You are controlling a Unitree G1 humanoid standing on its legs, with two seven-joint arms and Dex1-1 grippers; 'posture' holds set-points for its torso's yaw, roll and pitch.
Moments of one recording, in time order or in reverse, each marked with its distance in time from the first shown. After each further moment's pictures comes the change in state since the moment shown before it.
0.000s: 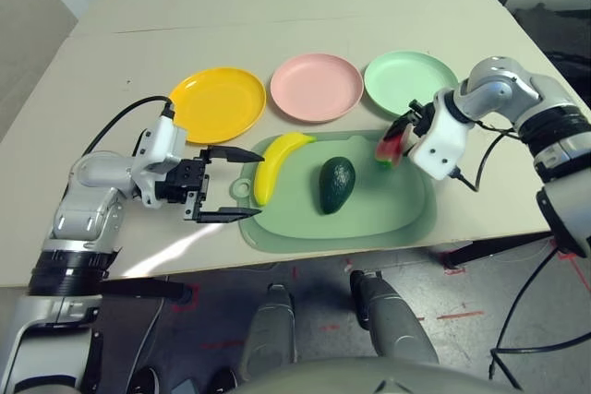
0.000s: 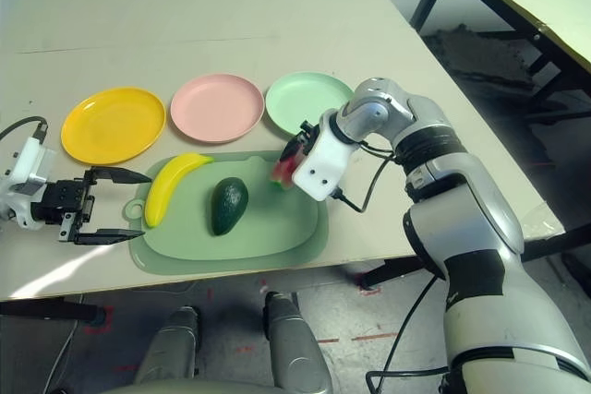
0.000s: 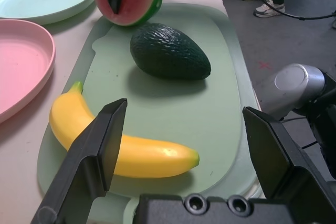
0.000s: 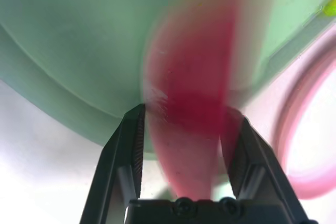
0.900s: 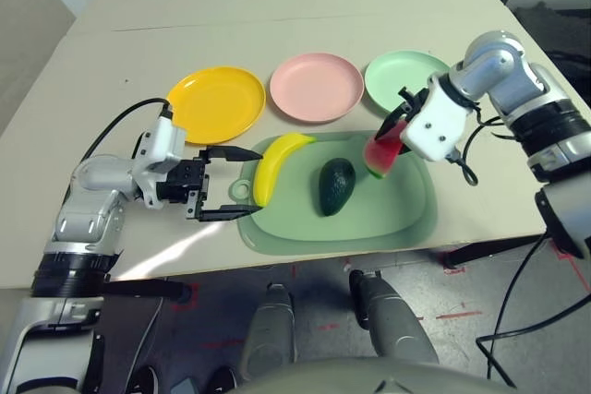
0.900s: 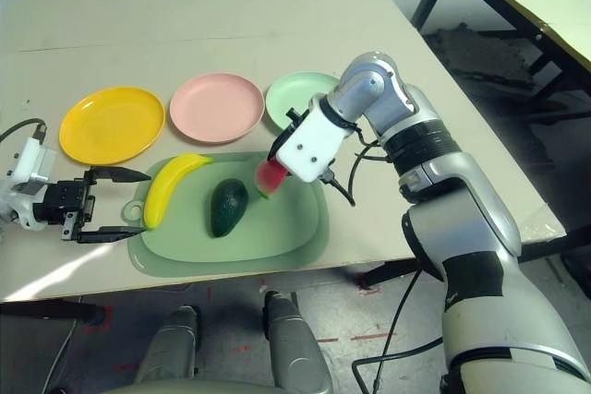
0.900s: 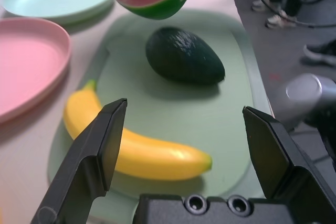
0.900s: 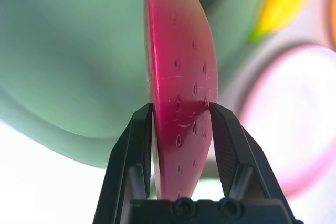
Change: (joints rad) left arm 0.011 -0.030 0.027 -0.005 -0.045 0.024 0.071; right arm -0.099 0.063 -0.049 -0.109 0.197 0.286 0.188
